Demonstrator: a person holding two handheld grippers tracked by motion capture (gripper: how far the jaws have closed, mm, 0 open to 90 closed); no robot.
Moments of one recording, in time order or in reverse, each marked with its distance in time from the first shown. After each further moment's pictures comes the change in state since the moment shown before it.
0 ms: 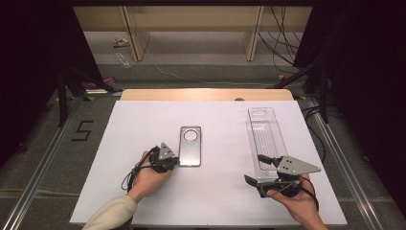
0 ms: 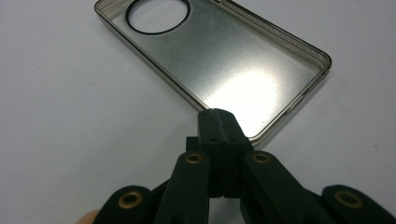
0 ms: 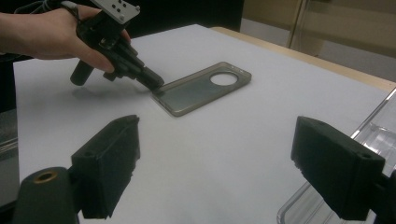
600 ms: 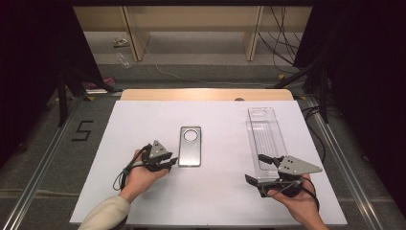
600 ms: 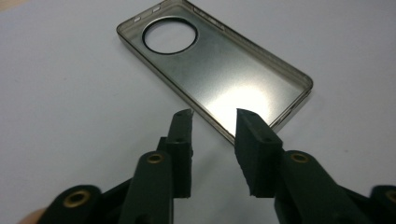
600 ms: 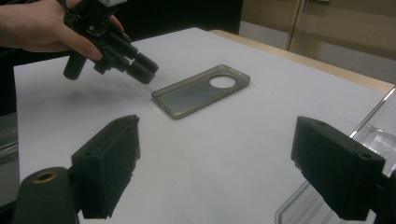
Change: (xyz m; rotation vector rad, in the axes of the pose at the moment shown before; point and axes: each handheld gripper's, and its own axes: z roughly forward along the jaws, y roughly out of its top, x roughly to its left) left arm 0.009 0.004 -0.027 -0.082 -0.031 -0.050; right arm -0.001 0.001 -0.002 -0.013 -0.004 0.004
